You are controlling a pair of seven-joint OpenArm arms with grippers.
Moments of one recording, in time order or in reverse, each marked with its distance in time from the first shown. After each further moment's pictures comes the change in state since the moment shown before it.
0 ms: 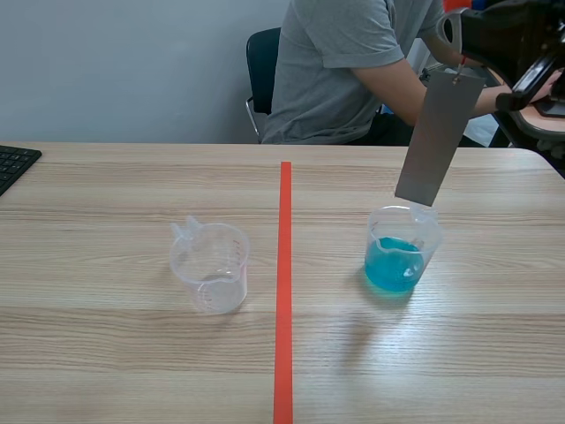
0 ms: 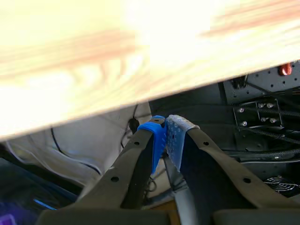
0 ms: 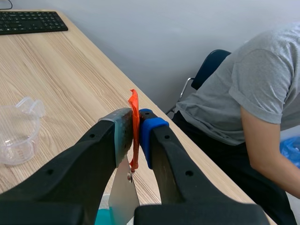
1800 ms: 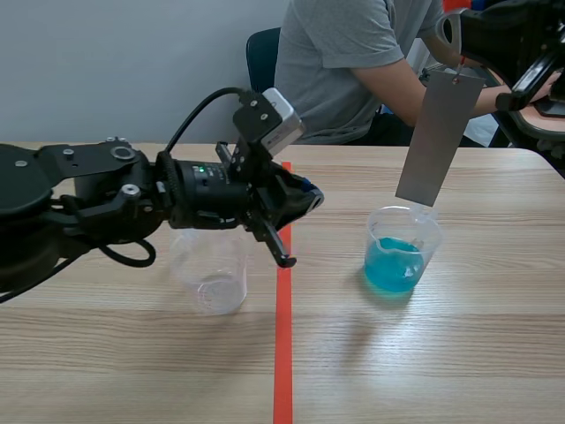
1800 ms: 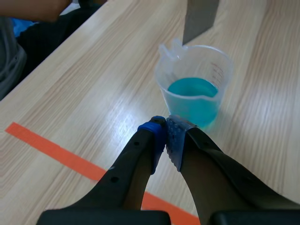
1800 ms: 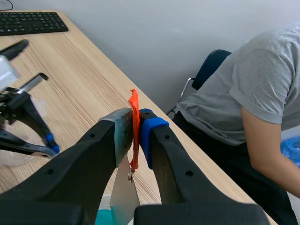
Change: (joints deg) left arm -97.4 19.1 72.6 -14.4 4.0 3.5 6.5; right arm 0.0 0.0 0.0 0.0 0.2 0.0 0.0
